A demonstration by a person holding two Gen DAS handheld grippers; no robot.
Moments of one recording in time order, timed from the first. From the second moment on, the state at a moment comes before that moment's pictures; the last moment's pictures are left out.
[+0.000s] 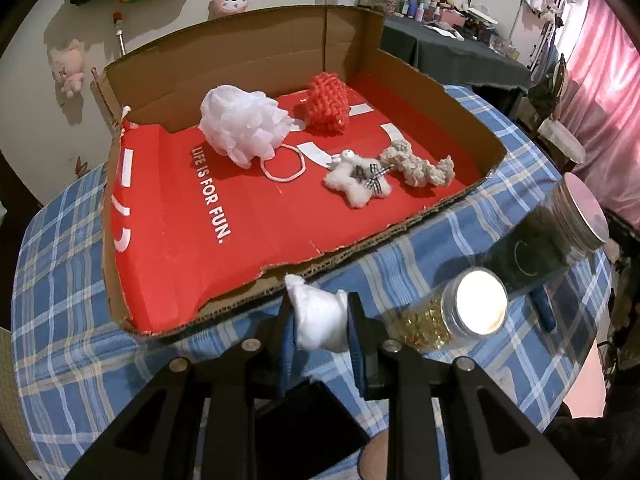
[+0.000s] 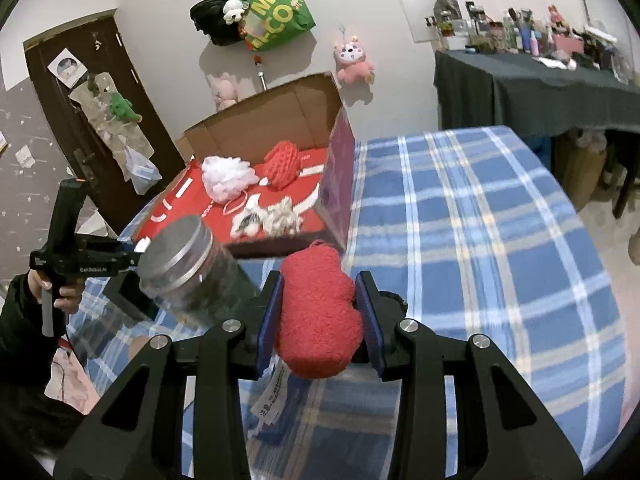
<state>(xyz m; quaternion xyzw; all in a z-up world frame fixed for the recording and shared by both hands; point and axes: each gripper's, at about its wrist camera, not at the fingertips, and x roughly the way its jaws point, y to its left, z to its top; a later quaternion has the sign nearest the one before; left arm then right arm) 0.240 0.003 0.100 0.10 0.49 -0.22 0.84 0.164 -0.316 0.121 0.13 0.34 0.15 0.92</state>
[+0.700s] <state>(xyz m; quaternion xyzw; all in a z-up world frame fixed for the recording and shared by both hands) 0.280 -0.005 0.111 0.04 0.48 -0.27 0.83 0.234 -0.275 0.178 0.08 0.29 0.19 0.93</state>
